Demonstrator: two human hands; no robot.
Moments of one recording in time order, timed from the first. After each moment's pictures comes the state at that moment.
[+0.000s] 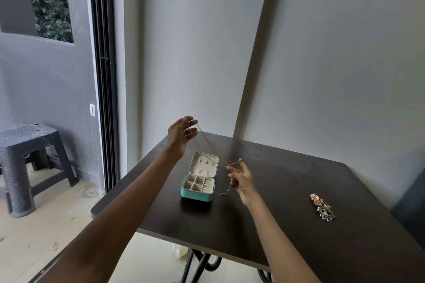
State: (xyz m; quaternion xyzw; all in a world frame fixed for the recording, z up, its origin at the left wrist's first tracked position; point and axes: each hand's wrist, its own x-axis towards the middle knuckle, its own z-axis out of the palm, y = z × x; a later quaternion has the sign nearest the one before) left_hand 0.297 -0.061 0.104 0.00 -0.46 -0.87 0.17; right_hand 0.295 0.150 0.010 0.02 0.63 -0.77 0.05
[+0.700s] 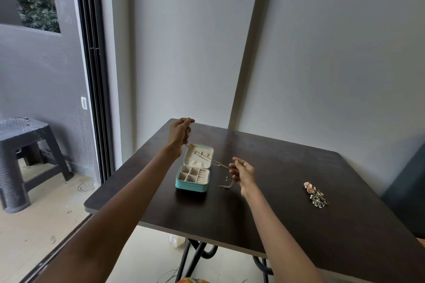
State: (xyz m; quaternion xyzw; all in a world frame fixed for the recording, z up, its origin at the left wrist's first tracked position) left_hand 0.291 -0.047 0.083 0.05 -0.60 -0.79 0.15; right_hand 0.289 0.164 0.001 0.08 0.64 -0.76 0.00
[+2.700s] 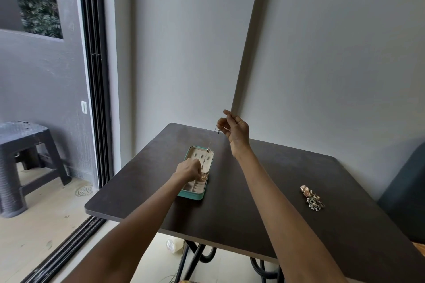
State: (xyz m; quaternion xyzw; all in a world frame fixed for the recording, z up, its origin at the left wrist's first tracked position) left_hand 0.292 -0.018 0.012 0.00 -0.99 -0.16 0.01; right_hand 0.289 0.117 0.125 -0.14 0.55 -0.82 -0.08
